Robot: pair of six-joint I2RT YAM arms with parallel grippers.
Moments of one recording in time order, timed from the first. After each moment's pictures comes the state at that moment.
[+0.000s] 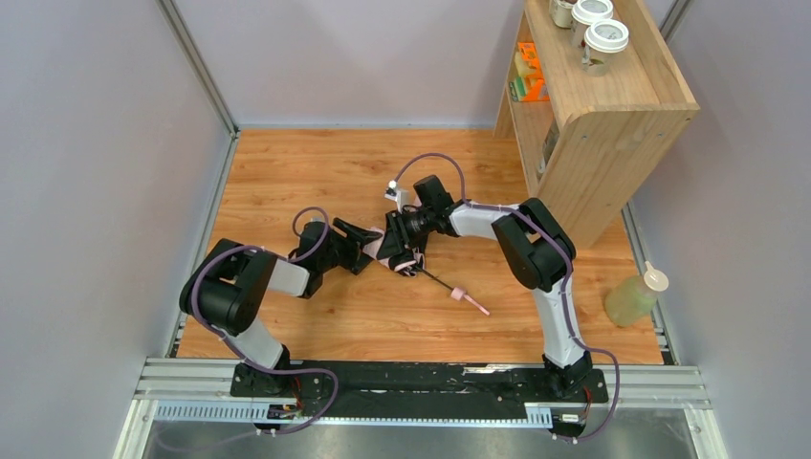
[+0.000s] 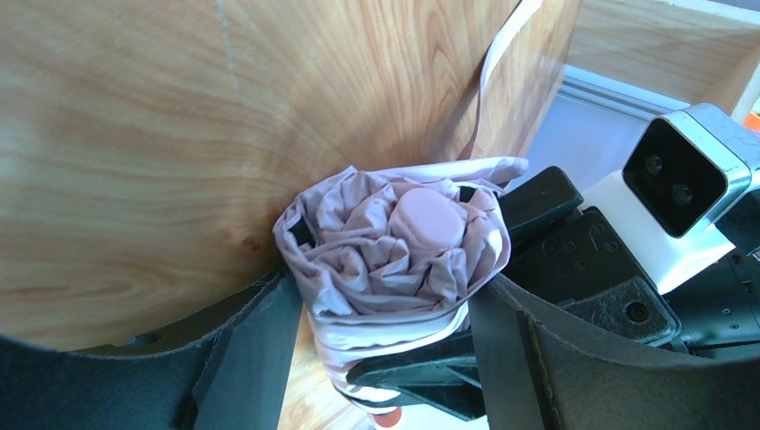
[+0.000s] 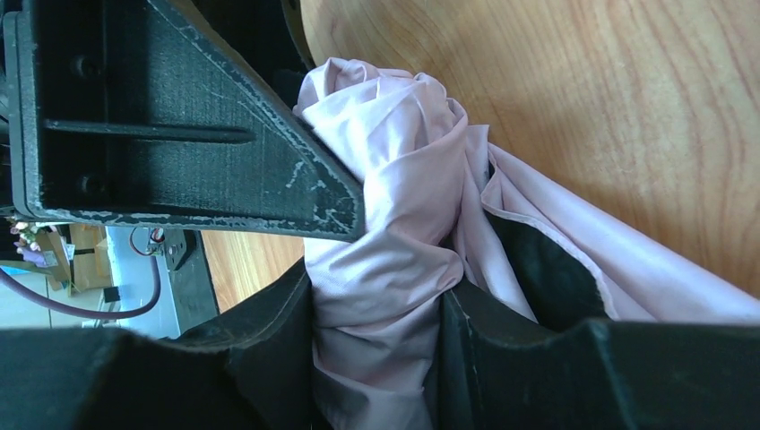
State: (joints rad) left arm -0.34 1.62 0.41 0.67 0.24 -1.45; right arm 0.62 2.18 1.36 -0.02 -0.85 0.29
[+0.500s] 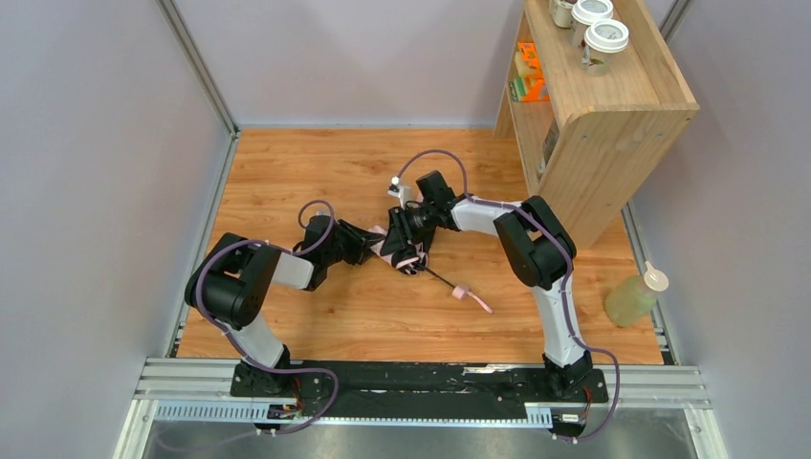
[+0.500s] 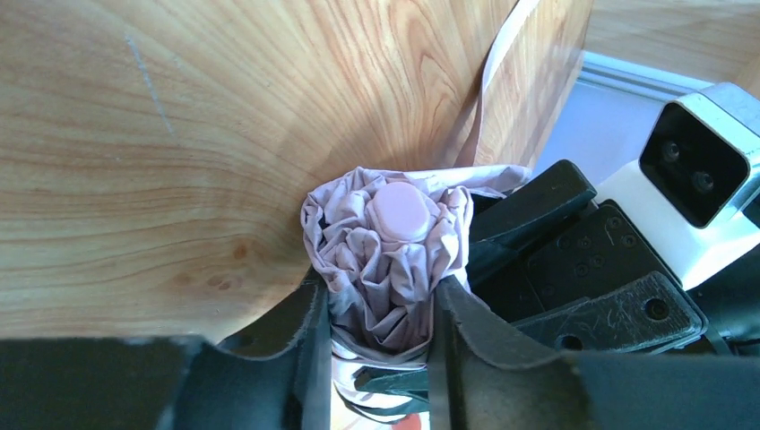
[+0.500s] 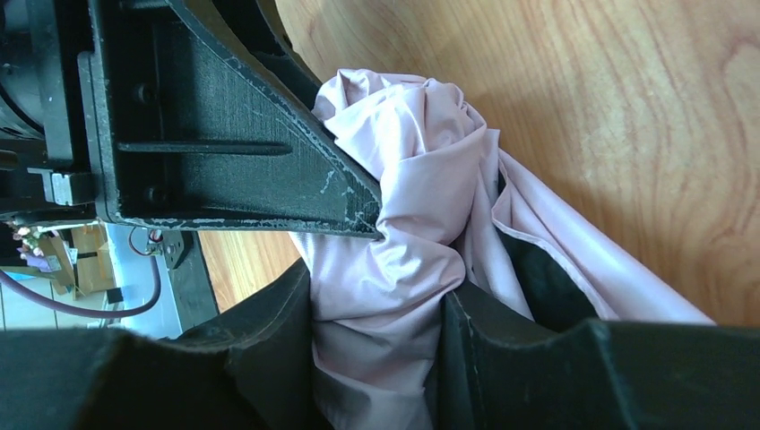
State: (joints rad) left arm -0.36 1.69 0.48 0.65 0.24 -1.38; right arm 0.60 2.19 1.41 -0.10 -0.85 0.26
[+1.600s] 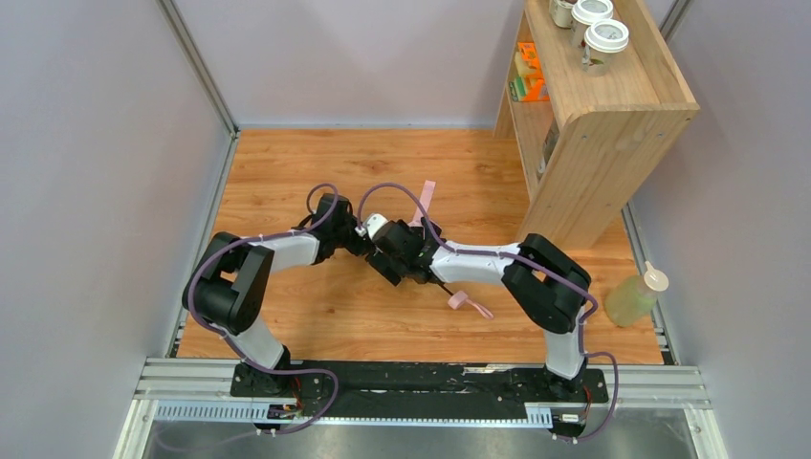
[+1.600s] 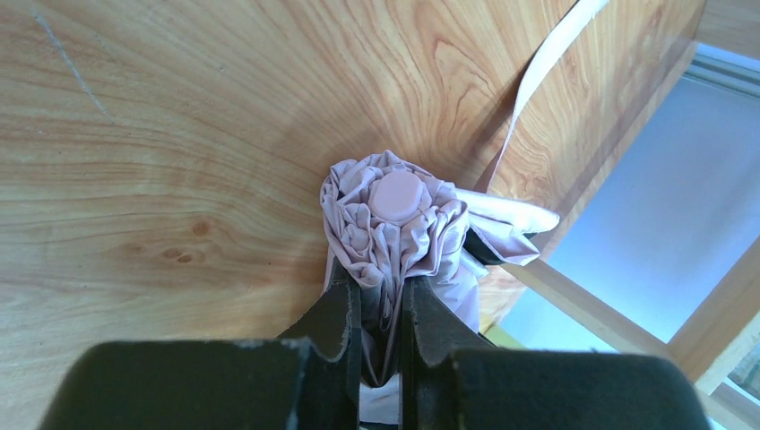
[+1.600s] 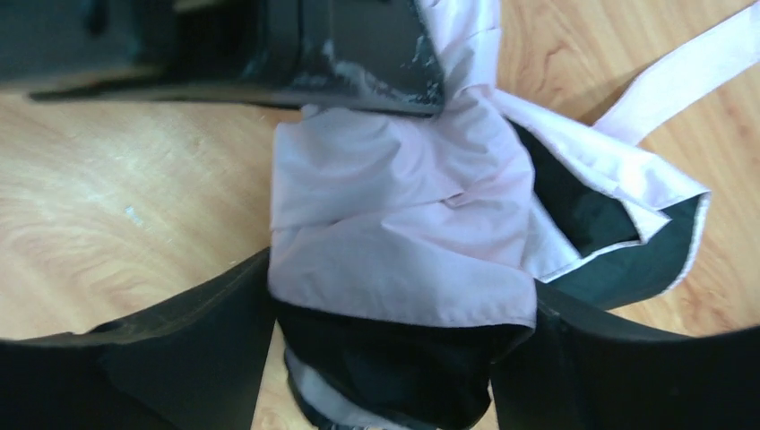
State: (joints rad) left arm -0.38 1.66 0.74 0.12 0.23 -1.30; right arm 0.97 1.91 1.19 -0.16 0.29 -0.04
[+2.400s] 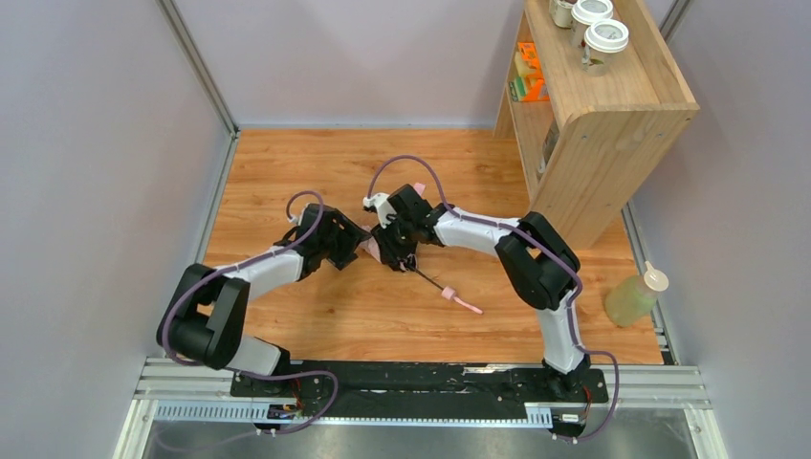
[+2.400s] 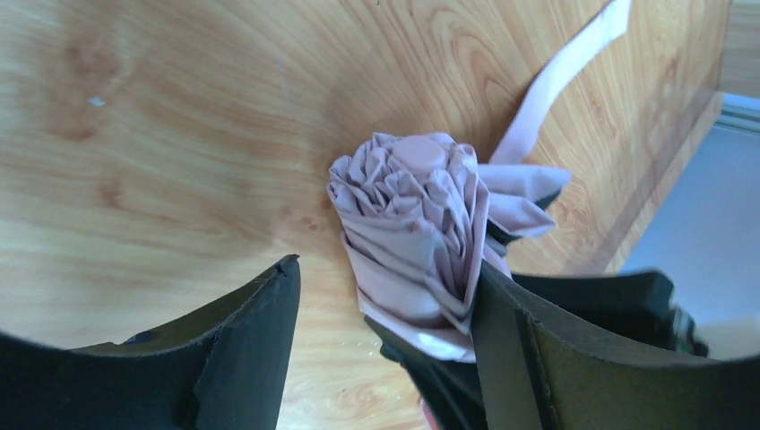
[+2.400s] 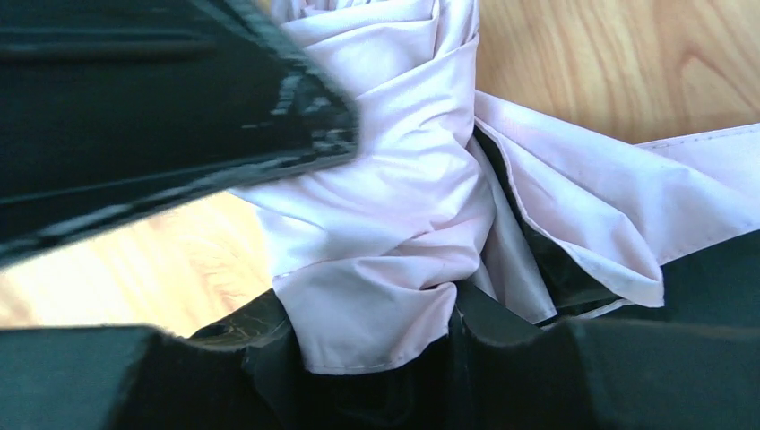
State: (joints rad) left arm -0.37 1.48 0.65 0.03 0.06 -1.21; right arm 0.80 2.08 1.39 -0.28 -0.26 -0.01
